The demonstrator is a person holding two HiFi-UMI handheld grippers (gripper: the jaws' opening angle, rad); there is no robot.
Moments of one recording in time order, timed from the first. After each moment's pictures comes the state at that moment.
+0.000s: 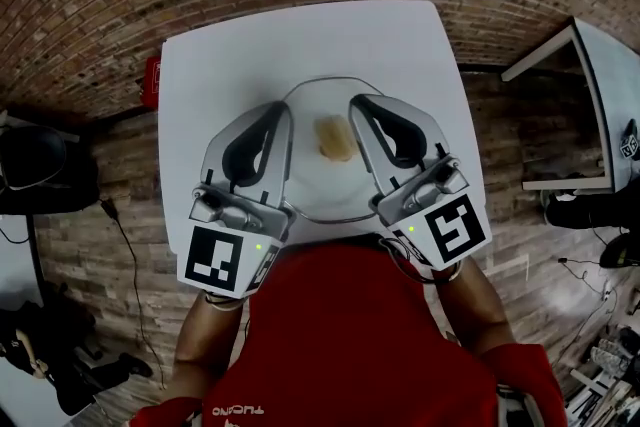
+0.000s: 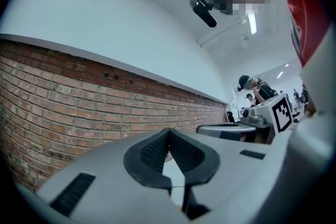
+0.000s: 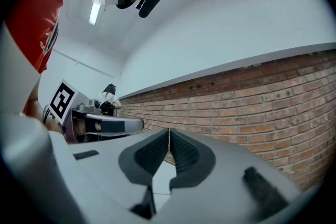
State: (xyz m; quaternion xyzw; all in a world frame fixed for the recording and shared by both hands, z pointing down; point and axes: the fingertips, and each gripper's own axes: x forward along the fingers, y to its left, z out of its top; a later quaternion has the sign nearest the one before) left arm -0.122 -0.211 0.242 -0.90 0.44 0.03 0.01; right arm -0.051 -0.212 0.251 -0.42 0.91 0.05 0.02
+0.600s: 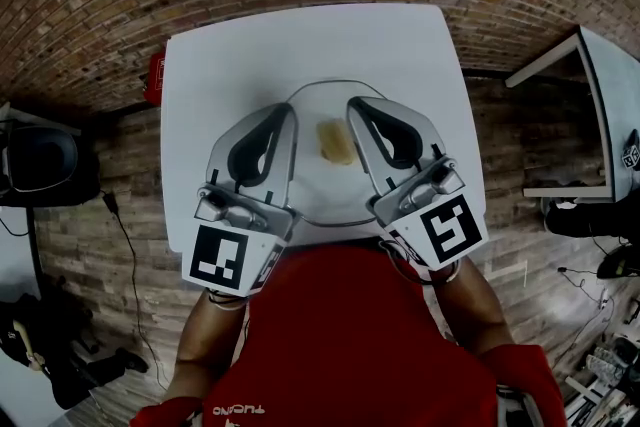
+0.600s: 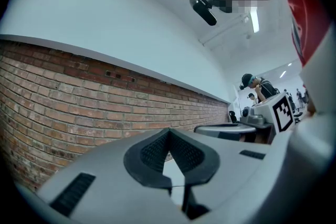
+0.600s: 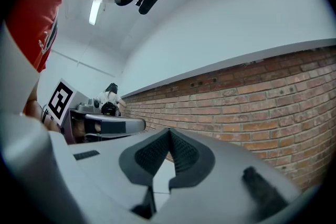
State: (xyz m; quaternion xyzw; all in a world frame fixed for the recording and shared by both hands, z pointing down) left arm -0.124 -0.218 0.248 -0.89 0.45 0.02 0.00; right arm -0.060 -0.220 0.256 -0.41 0.91 0.05 0.01
